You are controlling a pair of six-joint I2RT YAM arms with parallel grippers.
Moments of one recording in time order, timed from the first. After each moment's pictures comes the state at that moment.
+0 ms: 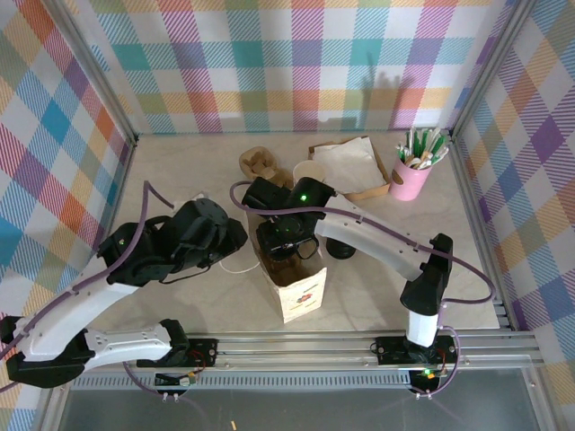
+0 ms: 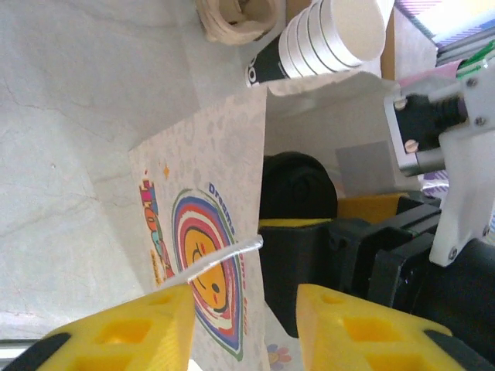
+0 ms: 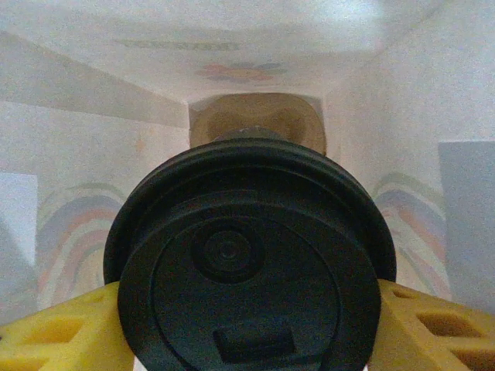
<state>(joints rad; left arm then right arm) -0.97 1.04 1.45 -1.26 -0.29 -1.27 1.09 1.83 1.96 -1.39 0.17 0.65</state>
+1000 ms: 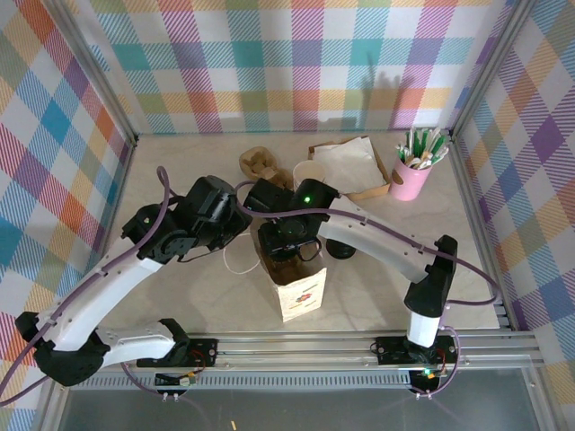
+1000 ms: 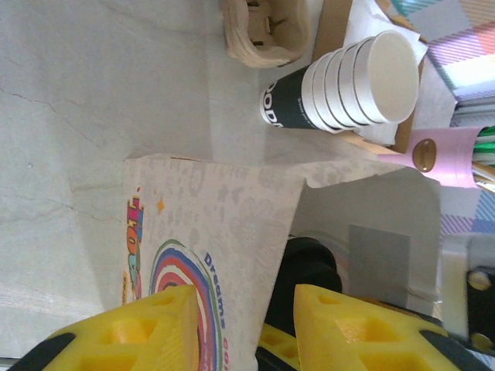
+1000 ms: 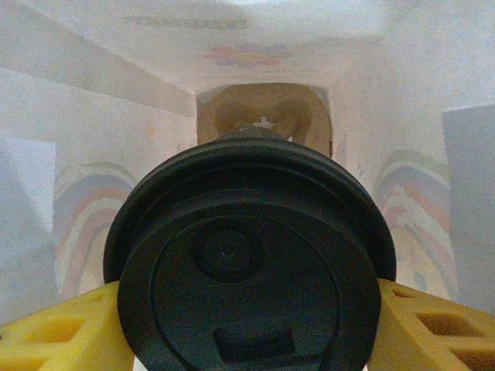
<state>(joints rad) -0.78 1.15 1.42 -1.15 -0.18 -1.32 1.11 1.80 1.93 -1.39 0.17 0.70</state>
